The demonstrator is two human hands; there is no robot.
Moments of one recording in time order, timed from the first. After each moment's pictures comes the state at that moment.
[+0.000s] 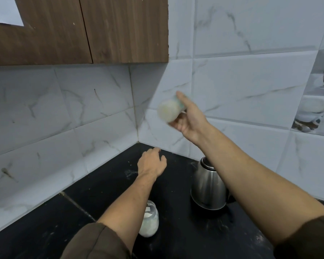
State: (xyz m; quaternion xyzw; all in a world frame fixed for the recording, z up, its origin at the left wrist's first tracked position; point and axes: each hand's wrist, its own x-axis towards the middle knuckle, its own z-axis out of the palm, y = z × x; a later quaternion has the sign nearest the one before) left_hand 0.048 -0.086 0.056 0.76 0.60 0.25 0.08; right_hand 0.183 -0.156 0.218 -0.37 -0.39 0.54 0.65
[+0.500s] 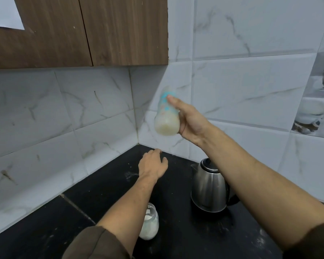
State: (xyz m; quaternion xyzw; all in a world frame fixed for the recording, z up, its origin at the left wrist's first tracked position) left_hand 0.051 -0.084 0.059 0.76 0.59 0.25 0.07; right_hand 0.181 -0.172 0.227 -0.37 -0.50 0.52 0.58
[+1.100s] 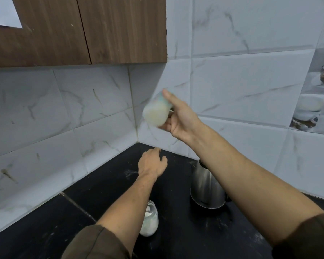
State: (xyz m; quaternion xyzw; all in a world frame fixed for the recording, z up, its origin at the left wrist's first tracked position) left_hand 0.050 -0.092 0.059 0.76 0.60 0.25 0.07; right_hand 0.162 -0.170 0.226 -0.35 -0.42 0.57 0.61
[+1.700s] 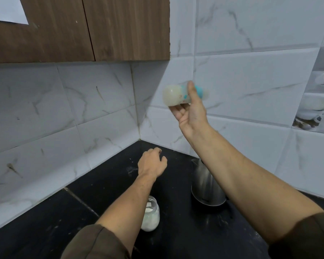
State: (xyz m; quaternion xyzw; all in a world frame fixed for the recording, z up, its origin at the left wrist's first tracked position) left_hand 0.042 -0.101 0.053 0.76 0.60 0.25 0.08; right_hand 0.165 -0.169 0.222 -0.22 -0.27 0.54 0.77
